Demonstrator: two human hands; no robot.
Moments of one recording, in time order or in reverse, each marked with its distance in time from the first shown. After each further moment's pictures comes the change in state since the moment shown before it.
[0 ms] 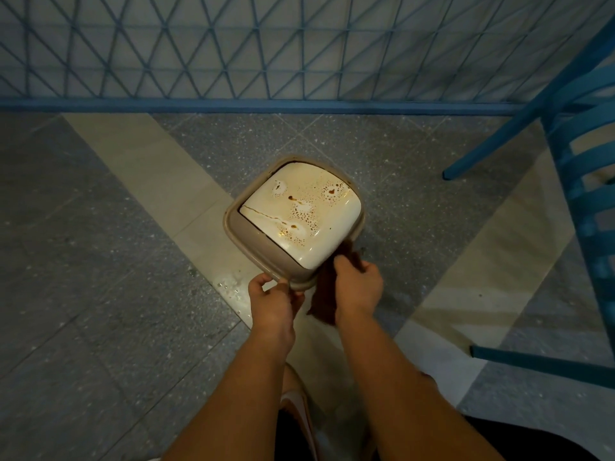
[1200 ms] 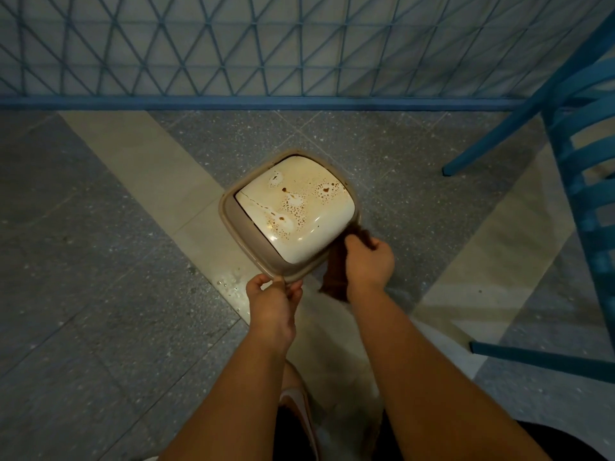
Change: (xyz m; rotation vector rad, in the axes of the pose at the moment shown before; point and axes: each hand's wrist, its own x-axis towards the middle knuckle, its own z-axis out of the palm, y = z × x) left_hand 0.006 -0.001 0.001 -0.110 0.021 -0.033; right_hand 0.026 -0.022 0.002 -0.018 0.022 -0.087
